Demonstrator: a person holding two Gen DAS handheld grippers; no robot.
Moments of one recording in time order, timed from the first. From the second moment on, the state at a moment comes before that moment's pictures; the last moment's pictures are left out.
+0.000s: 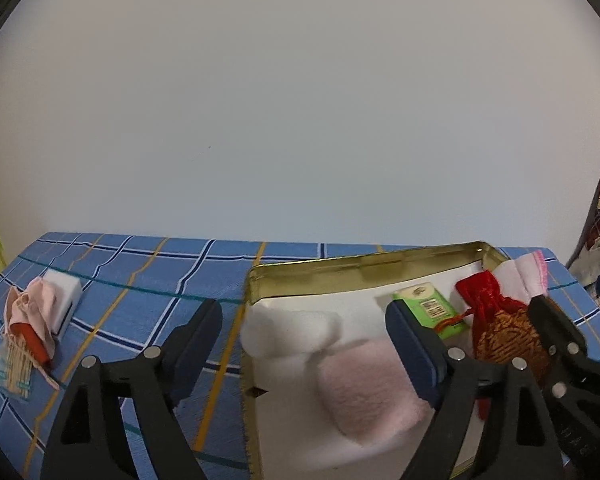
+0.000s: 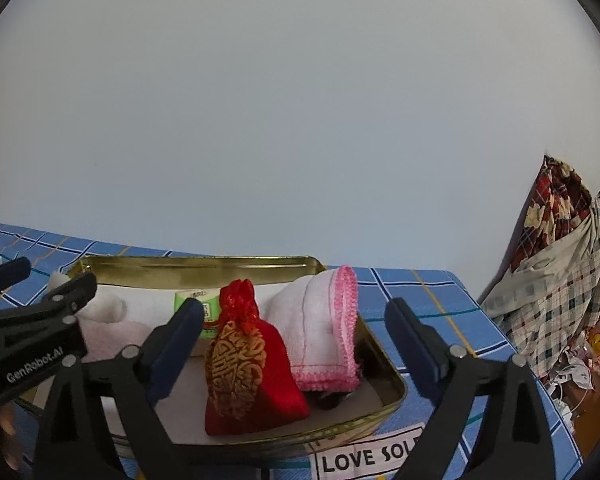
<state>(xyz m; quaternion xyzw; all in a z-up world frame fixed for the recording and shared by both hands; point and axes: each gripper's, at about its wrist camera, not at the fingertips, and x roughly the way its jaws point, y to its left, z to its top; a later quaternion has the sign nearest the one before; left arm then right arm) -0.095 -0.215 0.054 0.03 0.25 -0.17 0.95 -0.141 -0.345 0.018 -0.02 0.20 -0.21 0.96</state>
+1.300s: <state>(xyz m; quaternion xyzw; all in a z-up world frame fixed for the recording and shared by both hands) -0.103 -0.078 0.052 0.02 0.22 -0.09 0.97 -0.182 -0.292 0.032 0.03 0.12 -0.26 0.96</state>
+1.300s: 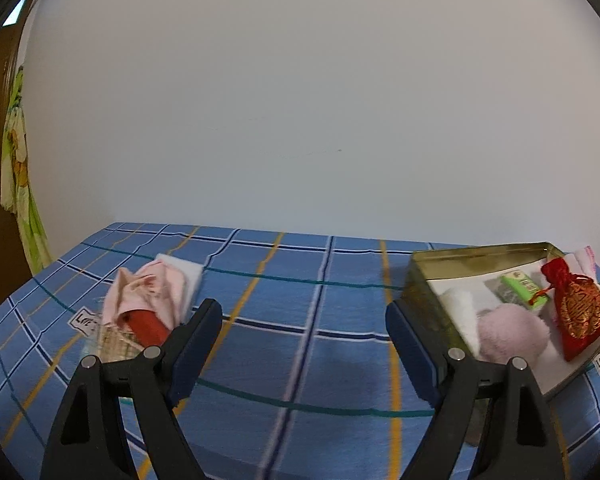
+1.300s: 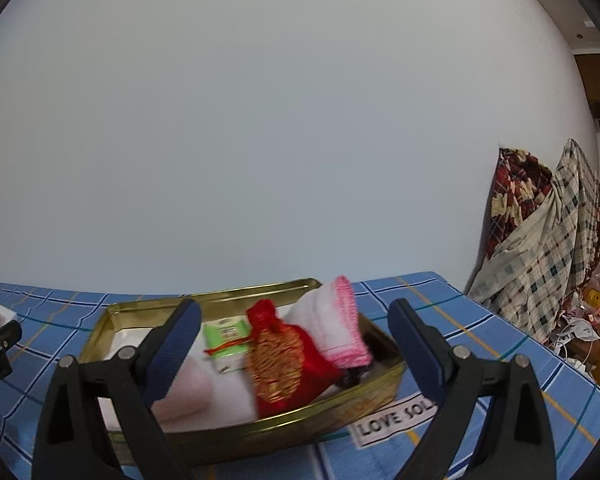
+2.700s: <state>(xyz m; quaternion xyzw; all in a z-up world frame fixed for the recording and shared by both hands) -0.016 0.196 0.036 -0.06 0.28 0.12 0.95 -0.009 -0.021 0.008 0.04 0.22 0.03 0.98</state>
